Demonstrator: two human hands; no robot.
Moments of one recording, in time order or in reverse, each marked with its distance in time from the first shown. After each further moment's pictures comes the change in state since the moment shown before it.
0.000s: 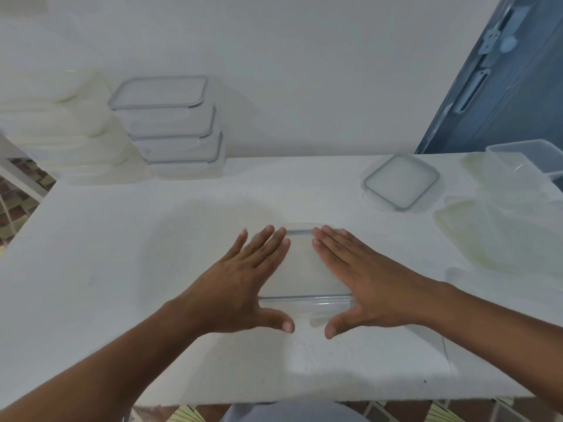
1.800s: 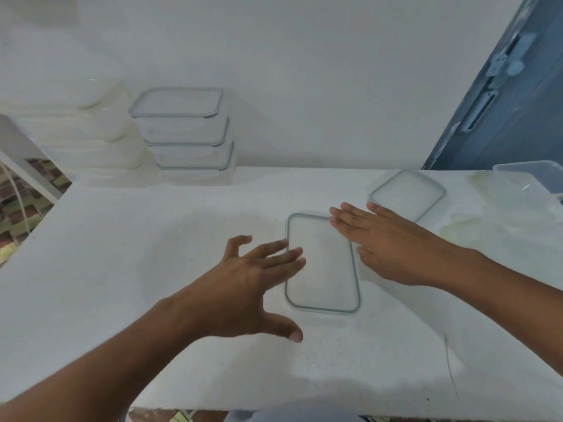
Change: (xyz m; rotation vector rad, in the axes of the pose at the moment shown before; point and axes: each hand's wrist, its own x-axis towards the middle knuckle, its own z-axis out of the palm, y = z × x) left_hand -0.010 0.017 -0.046 -0.059 -0.045 -0.007; right_hand 0.017 0.051 -0.041 -0.193 0.124 0.018
